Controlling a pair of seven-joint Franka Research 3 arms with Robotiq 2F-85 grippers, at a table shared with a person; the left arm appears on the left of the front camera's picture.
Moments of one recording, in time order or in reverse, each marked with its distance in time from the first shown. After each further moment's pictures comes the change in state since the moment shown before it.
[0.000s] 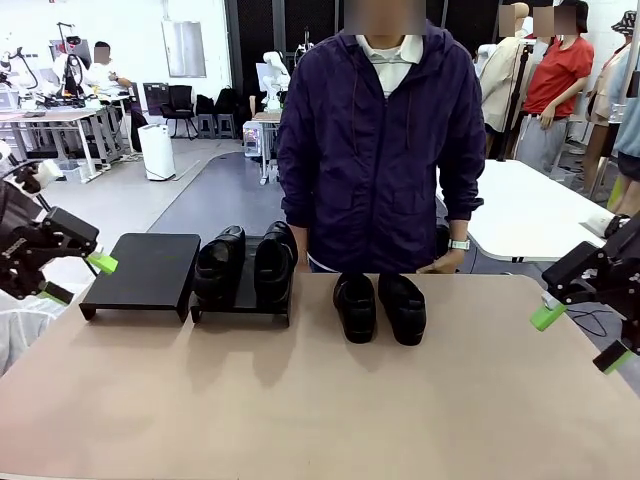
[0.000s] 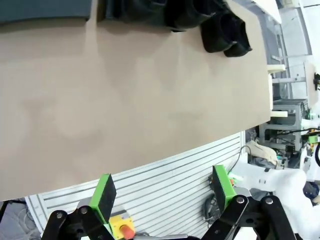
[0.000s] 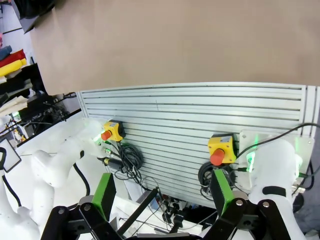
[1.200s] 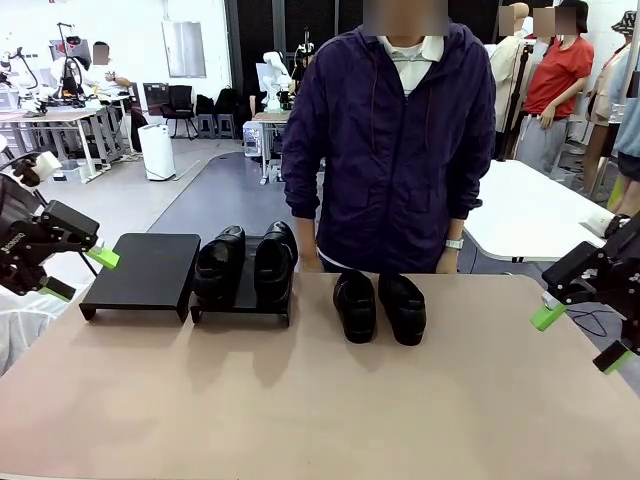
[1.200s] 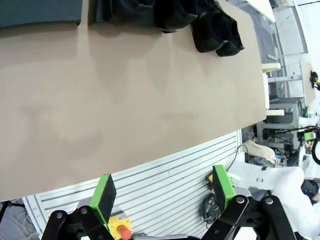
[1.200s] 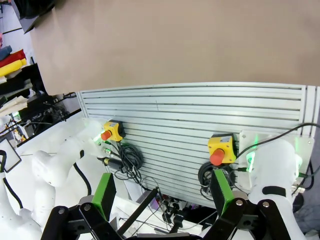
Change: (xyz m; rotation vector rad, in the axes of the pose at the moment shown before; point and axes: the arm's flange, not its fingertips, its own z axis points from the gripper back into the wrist) left arm -0.005 -0.008 0.005 -0.015 -0.009 -0.014; right arm 0.000 0.000 0.000 -0.001 0.000 0.000
